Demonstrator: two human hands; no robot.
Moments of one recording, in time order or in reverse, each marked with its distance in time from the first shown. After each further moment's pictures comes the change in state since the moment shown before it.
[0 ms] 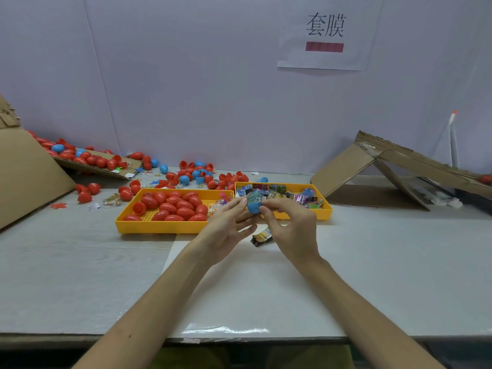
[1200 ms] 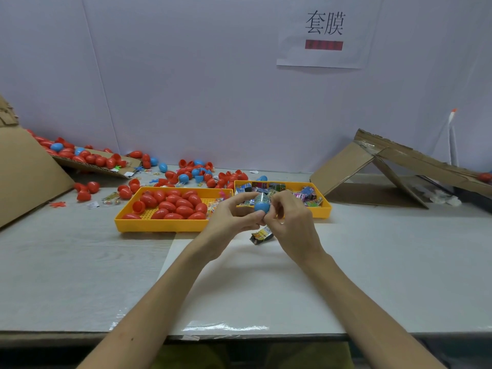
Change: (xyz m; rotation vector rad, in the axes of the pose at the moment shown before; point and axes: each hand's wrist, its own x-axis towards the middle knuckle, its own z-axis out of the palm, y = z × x) left_hand -0.010 0.005 0.004 0.266 -0.076 0.168; right_hand 0.005 -0.003 -0.006 -0.171 -0.105 0.003
